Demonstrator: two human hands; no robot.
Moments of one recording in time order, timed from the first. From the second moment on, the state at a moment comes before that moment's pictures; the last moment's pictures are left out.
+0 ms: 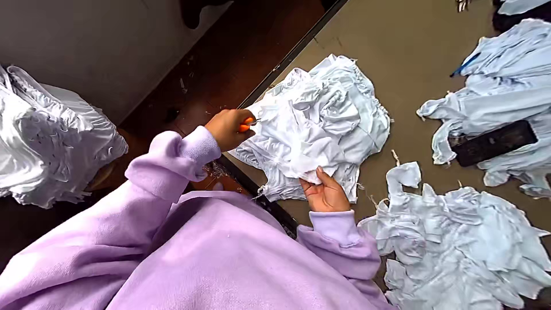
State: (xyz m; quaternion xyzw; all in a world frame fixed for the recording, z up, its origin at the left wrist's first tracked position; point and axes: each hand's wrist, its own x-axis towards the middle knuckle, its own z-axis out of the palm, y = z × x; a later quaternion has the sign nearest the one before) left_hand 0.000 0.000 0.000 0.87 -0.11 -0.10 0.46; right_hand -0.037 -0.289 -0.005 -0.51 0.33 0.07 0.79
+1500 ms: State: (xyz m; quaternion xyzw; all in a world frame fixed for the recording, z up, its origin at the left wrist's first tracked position) left_hand -0.075 0.000 -0.010 0.90 -0.18 -0.03 0.39; right_hand -0.037 -0.239 -0.027 -0.78 -0.23 0.06 0.58
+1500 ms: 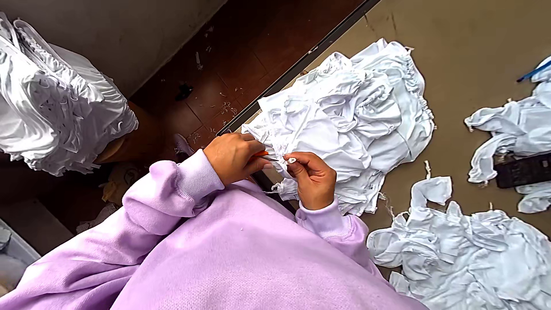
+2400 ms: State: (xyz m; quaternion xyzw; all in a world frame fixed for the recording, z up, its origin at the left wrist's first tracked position) left_hand -0.094 0.006 -0.025 0.87 -0.22 -0.07 0.44; right_hand -0.040 -0.219 -0.019 -0.77 -0.34 0.13 0.52
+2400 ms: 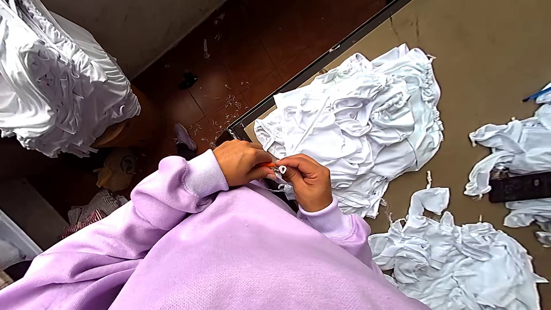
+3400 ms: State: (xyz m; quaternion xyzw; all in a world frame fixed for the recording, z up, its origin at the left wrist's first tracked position) left_hand -0.078 0.013 -0.056 0.91 -0.05 -0.10 0.41; right_hand -0.051 -0.290 0.022 -0.88 -0.38 0.27 0.11
